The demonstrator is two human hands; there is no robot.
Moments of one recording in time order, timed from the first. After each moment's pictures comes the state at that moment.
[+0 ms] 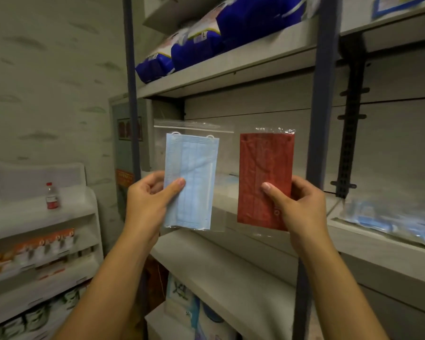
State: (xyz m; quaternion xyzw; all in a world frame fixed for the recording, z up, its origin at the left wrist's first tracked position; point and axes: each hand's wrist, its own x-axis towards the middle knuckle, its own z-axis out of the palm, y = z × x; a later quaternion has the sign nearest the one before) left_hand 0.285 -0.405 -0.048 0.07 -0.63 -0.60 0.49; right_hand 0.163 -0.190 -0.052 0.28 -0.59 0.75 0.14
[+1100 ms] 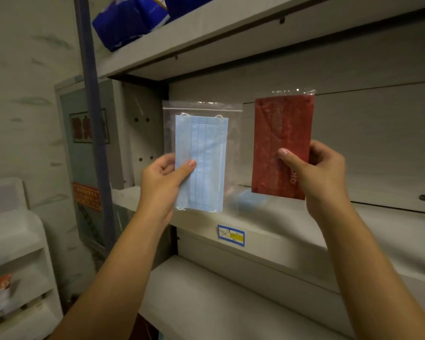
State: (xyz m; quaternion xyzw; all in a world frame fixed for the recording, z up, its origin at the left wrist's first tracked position) left_hand 0.044 -0.644 -0.022 0.00 -0.64 -0.65 0.42; right_hand -0.030 -0.406 -0.004 0.23 -0.59 0.74 0.23
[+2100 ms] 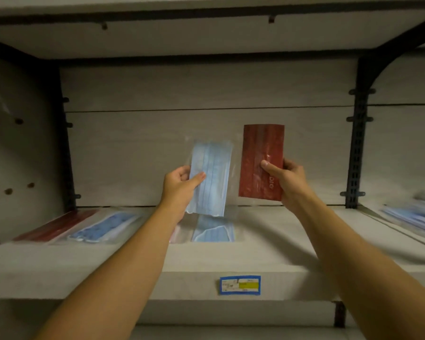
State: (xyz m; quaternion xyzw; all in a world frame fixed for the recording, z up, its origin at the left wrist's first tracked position) left_hand -0.209 -0.665 -0.023 -0.16 -0.65 -0.73 0.18; right_hand -0.157 -0.427 -0.007 0.06 -0.58 0.77 0.26
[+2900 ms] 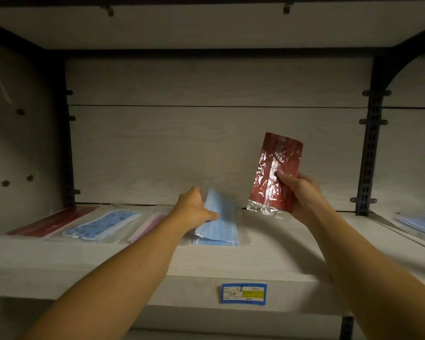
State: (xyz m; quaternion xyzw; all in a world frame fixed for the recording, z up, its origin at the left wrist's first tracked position) left_hand -0.227 -0.663 -0.059 -0.13 -0.90 -0.40 0.12; right_hand -0.168 -0.411 -0.029 0.06 -0.53 0.82 0.21
